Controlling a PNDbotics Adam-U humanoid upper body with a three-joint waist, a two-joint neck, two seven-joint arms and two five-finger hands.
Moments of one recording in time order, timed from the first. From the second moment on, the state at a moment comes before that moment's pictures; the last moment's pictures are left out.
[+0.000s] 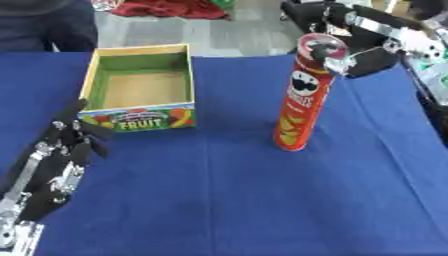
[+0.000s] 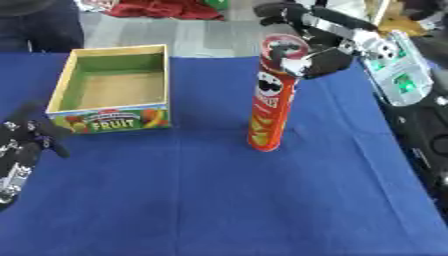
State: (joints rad) left arm -0.08 0.26 -0.02 -1.85 0.01 -0.36 -0.32; right arm -0.90 -0.50 0.18 -1.19 0.12 -0.53 0.64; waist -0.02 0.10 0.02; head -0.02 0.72
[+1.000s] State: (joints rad) left arm -0.08 0.26 -0.02 -1.85 0.01 -0.35 -0.32; right arm -0.90 -0.50 0.20 -1.20 0.11 -0.51 0.66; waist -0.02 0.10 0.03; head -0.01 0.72
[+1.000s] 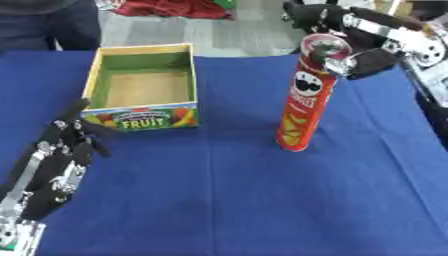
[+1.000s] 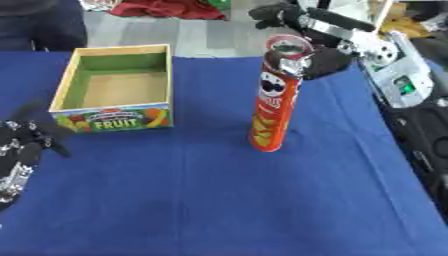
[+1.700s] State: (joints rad) left arm -0.08 0.26 -0.02 -1.85 0.01 -0.35 -0.32; right arm -0.90 -0.50 0.21 -1.18 0.20 -0.54 0.64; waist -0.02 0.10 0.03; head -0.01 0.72
